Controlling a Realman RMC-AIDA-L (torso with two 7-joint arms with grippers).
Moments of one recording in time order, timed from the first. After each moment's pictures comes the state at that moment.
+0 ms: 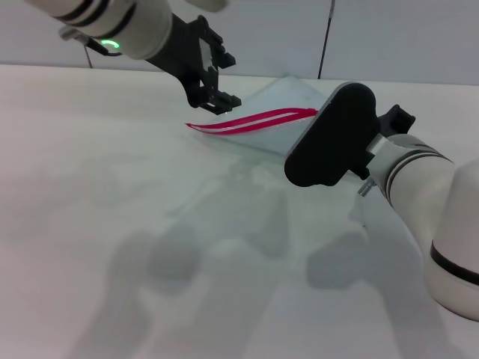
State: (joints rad) left arm -0.78 -1.95 1.40 1.41 -0.70 -1.37 1.13; right arm 0.68 2.02 -2.42 -1.30 -0.33 1.08 0.46
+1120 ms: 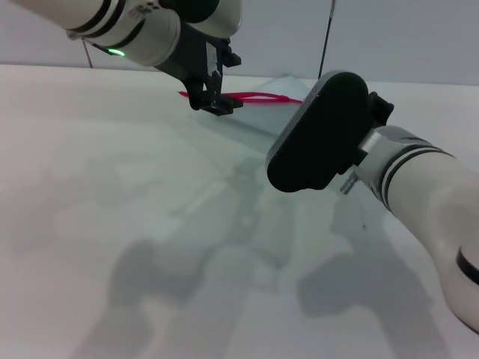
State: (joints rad) left arm -0.75 -1.97 1.46 1.46 -0.65 -1.32 1.20; right arm 0.60 2.02 -2.39 -1.52 -0.34 1.10 0.33
